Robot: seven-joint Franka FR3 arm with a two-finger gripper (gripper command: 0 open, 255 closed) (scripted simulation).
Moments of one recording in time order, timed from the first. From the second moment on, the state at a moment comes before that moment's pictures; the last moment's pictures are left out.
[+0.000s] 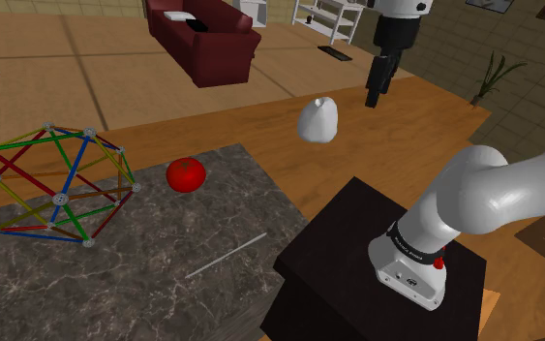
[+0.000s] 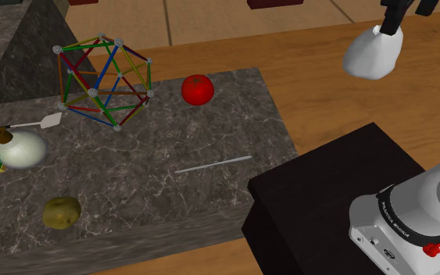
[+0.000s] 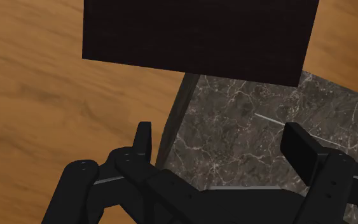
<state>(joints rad) 0.01 -0.79 0.04 -2.40 -0.03 1.43 -0.08</state>
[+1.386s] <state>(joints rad) 0.22 -0.35 0.16 -2.60 -0.03 2.10 -0.31</state>
